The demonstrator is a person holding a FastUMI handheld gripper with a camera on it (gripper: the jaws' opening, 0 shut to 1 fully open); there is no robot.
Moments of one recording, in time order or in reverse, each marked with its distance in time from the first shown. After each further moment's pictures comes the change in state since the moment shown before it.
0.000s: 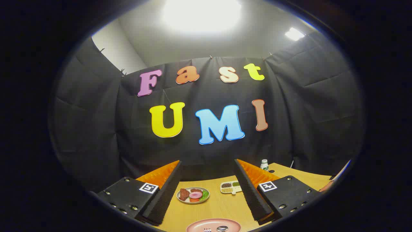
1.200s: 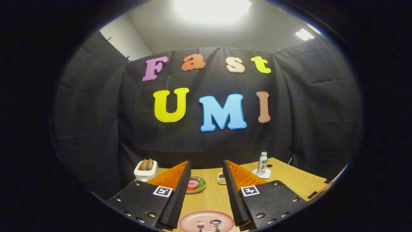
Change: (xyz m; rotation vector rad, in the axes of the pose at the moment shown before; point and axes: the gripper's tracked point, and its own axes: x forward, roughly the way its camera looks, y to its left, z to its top) arm -0.005 0.008 -0.046 -0.070 0.146 0.025
